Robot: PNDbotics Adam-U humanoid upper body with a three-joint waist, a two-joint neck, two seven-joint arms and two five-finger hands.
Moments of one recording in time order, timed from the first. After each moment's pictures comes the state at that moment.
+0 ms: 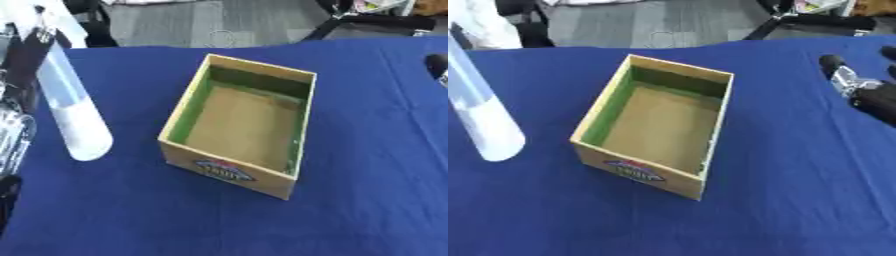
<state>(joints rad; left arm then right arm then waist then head) -0.56 0.55 0.05 -1.88 0.27 0.40 0.25 -0.48 -0.42 0.06 -1.98 -0.24 0.42 -0.46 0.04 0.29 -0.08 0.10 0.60</state>
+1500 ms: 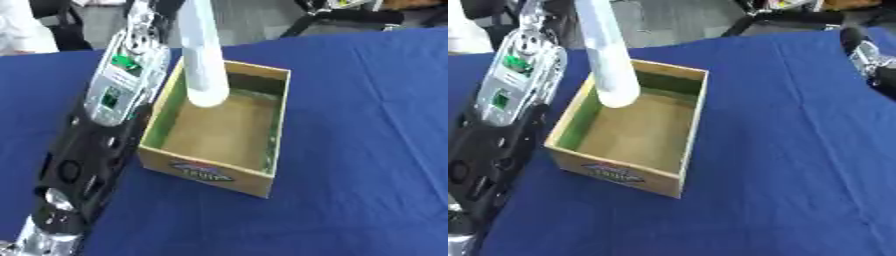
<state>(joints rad) -0.99 0.23 -0.12 -1.52 0.07 0.31 0.17 -0.55 -0.37 0.03 -1.98 -0.22 0.37 -0.50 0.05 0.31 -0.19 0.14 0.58</state>
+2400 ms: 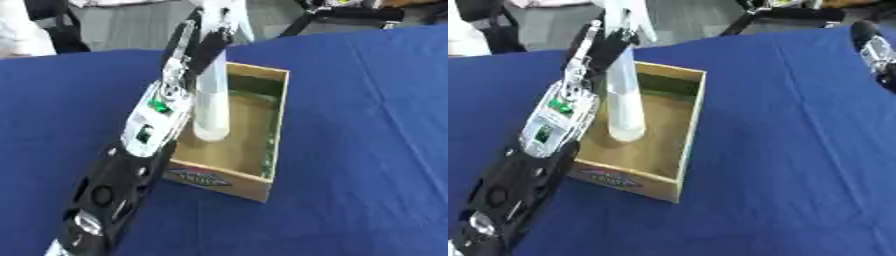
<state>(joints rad) -0.89 0.18 -0.18 -1.39 0.03 0.21 0.16 -0.57 -0.36 0.02 -1.98 -0.20 0.36 -0.50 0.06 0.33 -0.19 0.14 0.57</state>
